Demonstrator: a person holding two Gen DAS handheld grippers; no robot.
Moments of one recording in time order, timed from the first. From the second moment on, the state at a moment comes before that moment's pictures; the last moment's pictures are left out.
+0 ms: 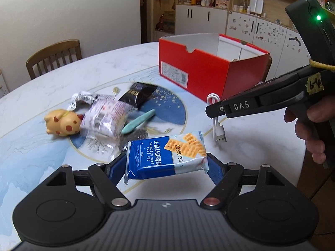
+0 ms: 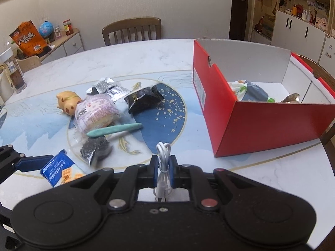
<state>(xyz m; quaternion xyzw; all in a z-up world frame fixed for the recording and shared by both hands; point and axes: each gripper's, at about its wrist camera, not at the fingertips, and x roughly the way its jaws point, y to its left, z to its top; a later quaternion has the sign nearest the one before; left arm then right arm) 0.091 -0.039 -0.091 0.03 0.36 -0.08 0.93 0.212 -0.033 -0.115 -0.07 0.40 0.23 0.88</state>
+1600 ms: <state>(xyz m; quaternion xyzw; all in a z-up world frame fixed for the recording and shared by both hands) 0.211 -0.154 0.008 0.09 0.29 -0.12 0.94 0.304 -0.167 0.000 -0.01 0.34 0.24 0.91</state>
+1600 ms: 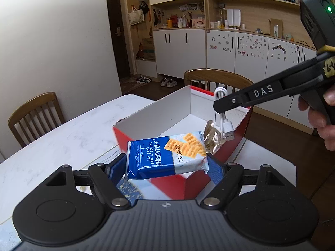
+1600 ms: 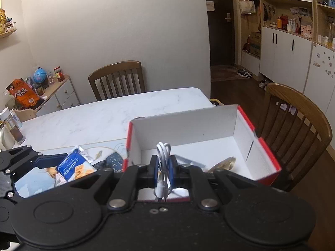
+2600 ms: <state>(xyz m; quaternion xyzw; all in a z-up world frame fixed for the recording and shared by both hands) 0.335 -0.207 -0.024 0.11 0.43 -0.14 0.88 0.419 -0.199 -0.022 -0.02 0.39 0.26 0.88</state>
